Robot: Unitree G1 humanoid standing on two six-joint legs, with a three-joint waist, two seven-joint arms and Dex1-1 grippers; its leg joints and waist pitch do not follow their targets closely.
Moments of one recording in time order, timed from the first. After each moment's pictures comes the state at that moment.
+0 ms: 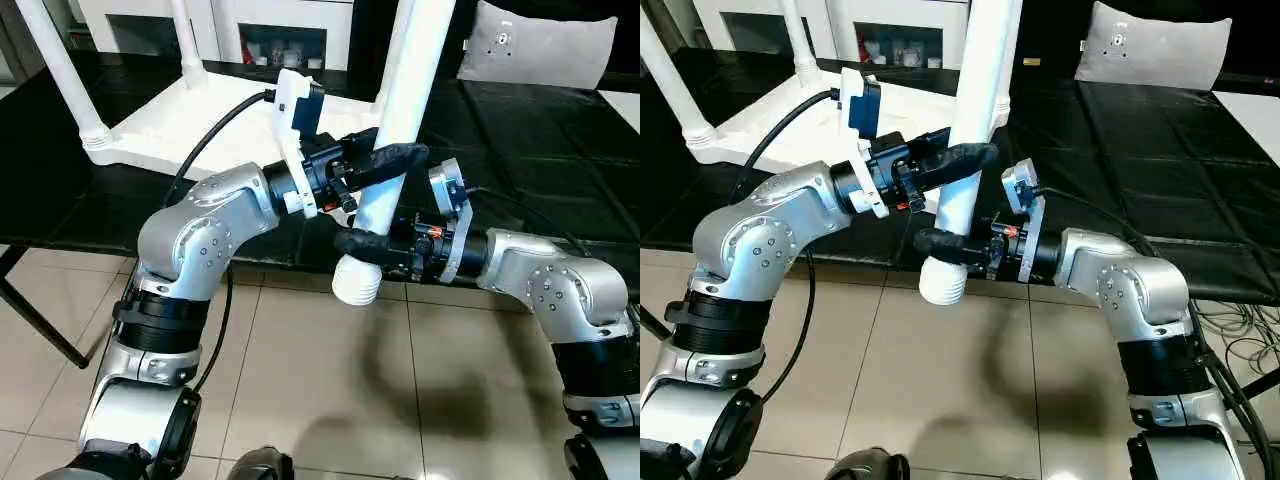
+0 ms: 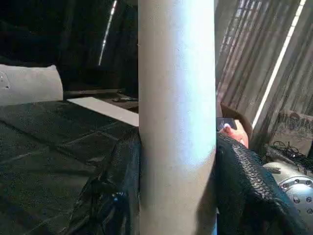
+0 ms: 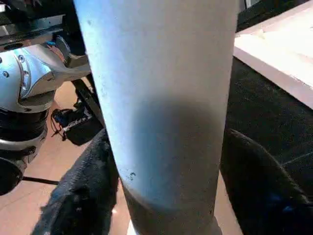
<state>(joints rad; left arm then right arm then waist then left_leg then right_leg) -0.76 0.17 -0.04 0.03 -0.63 0.67 -0.74 -0.55 -0.39 0.05 0.06 0.66 0.82 0.96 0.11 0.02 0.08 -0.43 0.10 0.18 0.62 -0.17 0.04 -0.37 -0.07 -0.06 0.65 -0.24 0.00</state>
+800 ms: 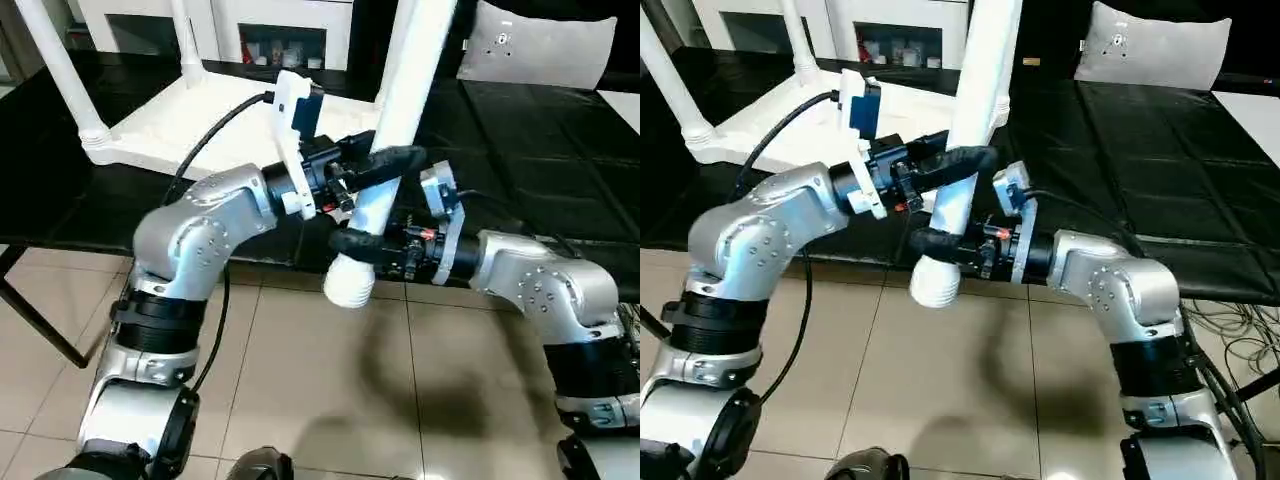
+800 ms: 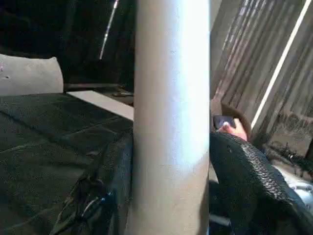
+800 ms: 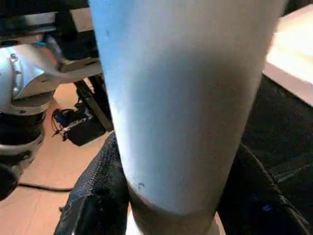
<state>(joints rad) -0.75 0.15 -0.03 0.01 -0.64 0.73 -0.71 -0.55 -0.35 0.06 0.06 0.63 0.80 0.93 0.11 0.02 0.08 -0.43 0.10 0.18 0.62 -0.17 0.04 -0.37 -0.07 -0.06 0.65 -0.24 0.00</state>
